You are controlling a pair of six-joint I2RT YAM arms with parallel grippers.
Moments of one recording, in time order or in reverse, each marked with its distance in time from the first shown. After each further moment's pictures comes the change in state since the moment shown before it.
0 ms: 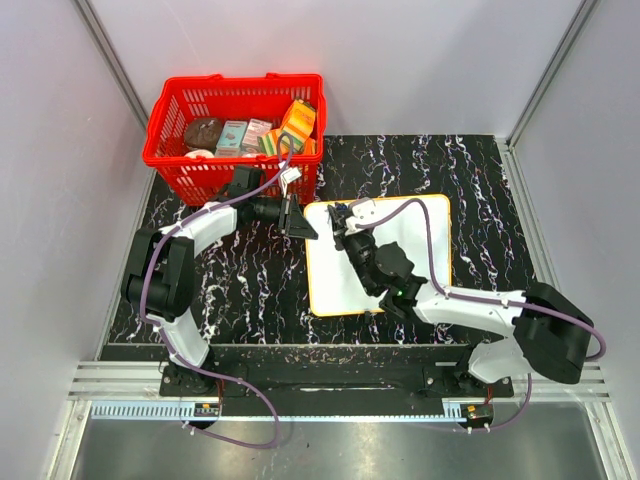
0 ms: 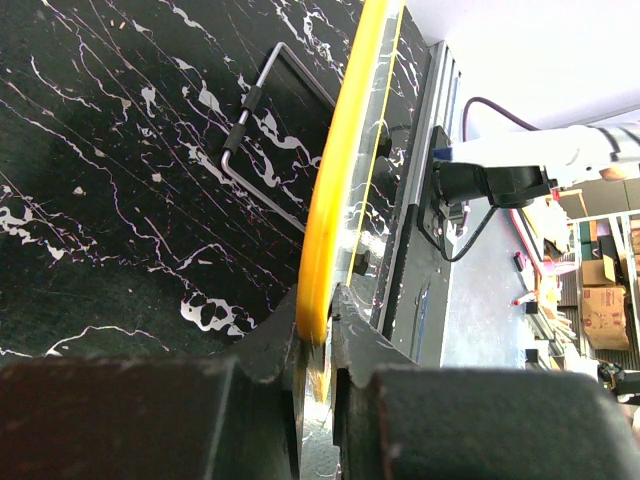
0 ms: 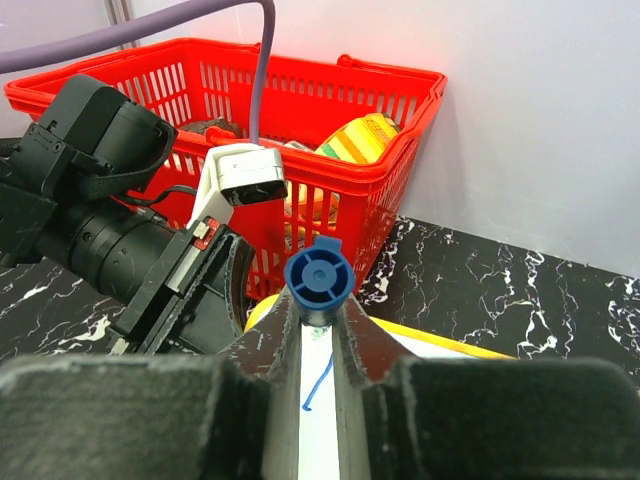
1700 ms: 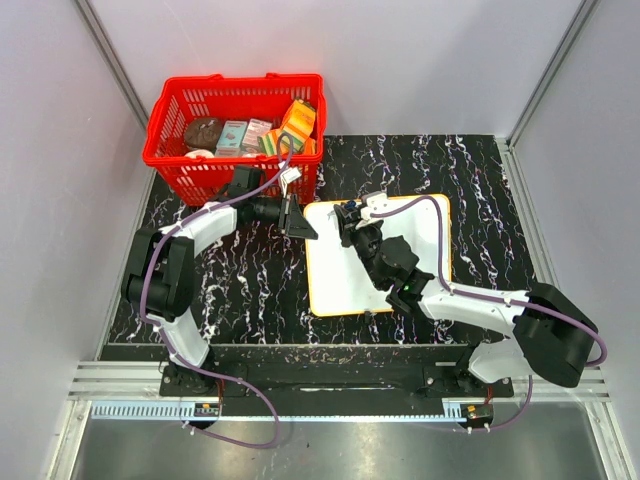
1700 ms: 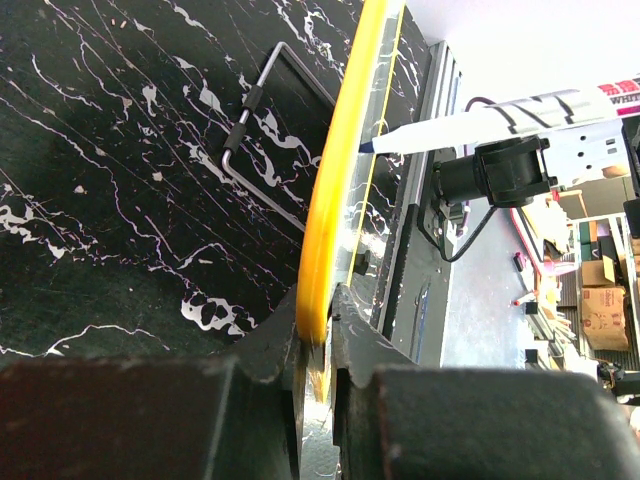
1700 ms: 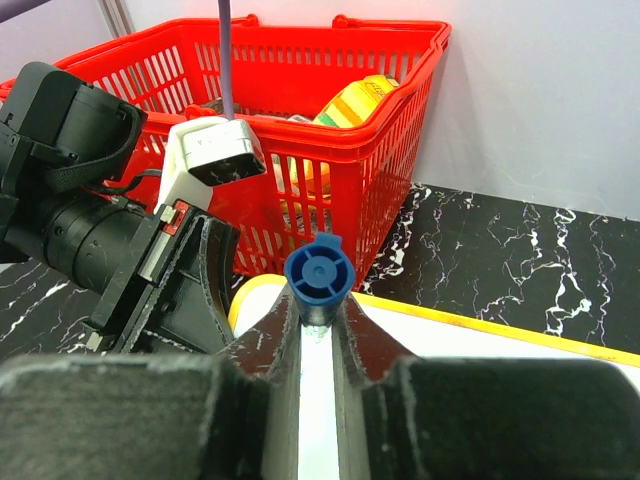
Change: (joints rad) left arm 0.000 0.000 0.000 -0.002 0.000 0.000; right arm -0.091 0.001 -0.024 -0.053 -0.077 0.166
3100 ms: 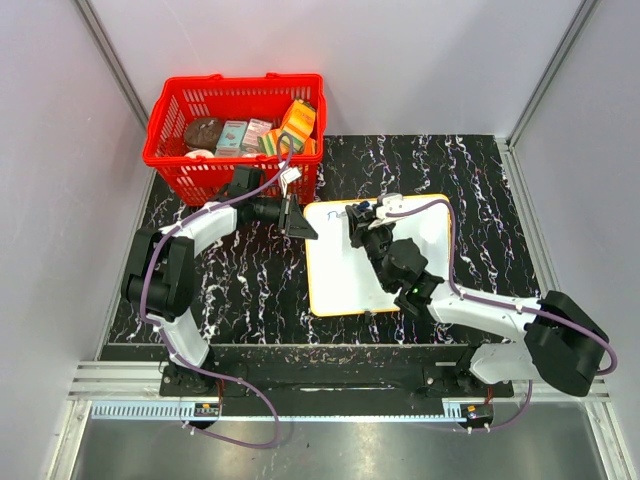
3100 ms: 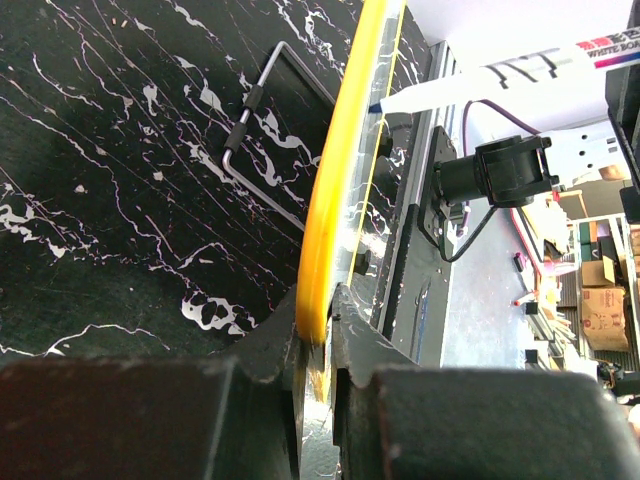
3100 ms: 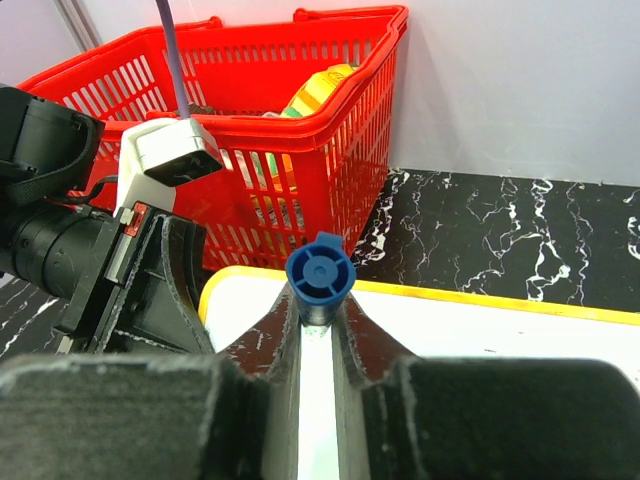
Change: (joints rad) left arm 0.000 0.000 0.000 0.000 0.000 0.000; right arm -0.027 -0.067 -0.048 -0.035 0.047 0.069
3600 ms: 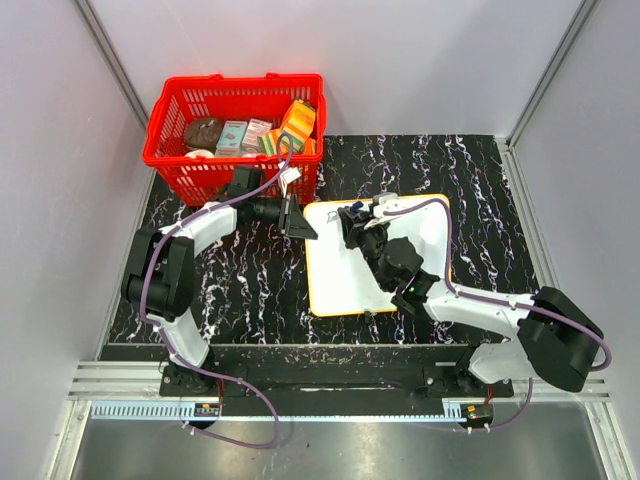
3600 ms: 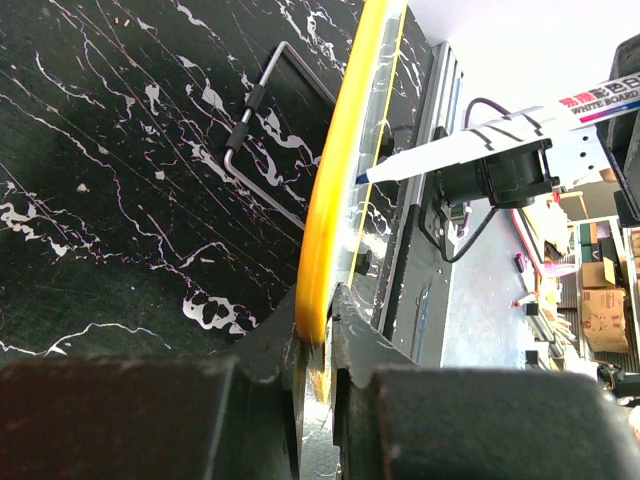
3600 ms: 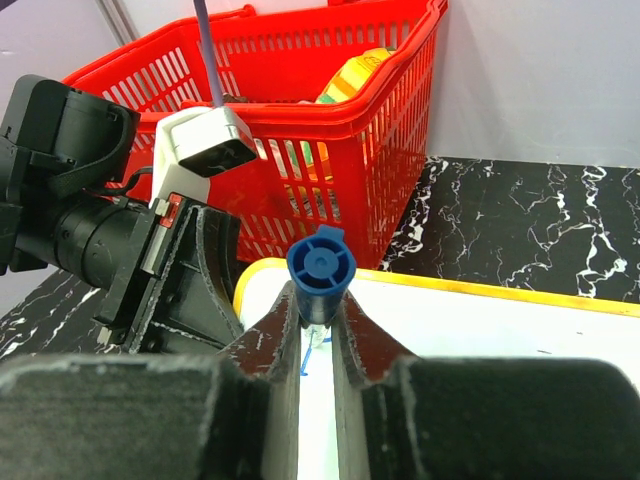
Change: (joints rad) left arm 0.001 0.000 0.000 -0.001 -0.003 -0.001; right arm 0.000 0.030 0.003 0.005 -0.057 0.076
